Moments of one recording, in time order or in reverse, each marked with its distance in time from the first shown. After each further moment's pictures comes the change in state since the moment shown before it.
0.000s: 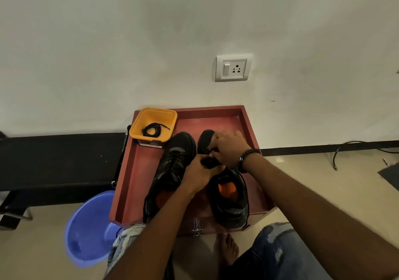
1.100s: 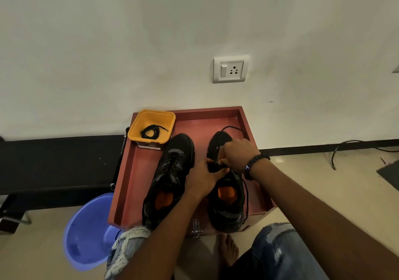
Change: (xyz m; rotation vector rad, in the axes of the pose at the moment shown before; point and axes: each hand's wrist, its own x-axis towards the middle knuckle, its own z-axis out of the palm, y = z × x) left_hand -0.002 0.000 0.018 0.221 0.048 0.001; right_hand -0.024 0.009 -0.009 -0.009 -0.105 0.109
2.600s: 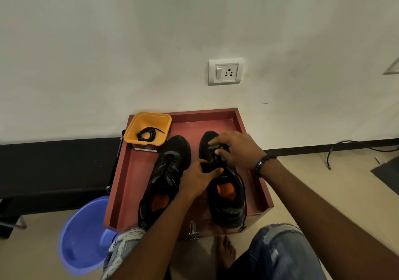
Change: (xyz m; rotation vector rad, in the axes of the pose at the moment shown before) left_hand 0.004 -0.003 -0.003 -0.066 -0.010 -0.003; right_hand -0.009 0.027 -0.001 0.313 0.280 -0.150
